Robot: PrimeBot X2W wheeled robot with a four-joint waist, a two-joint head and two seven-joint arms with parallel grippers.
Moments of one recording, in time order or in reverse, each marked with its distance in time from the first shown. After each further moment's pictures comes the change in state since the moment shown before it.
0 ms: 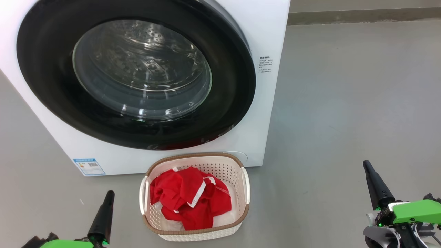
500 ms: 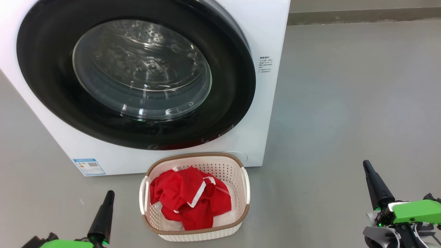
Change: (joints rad) left arm 0.000 0.000 0.000 0.000 0.000 0.000 0.000; right arm 0.000 -0.001 0.002 0.000 0.001 0.000 0.000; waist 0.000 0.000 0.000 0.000
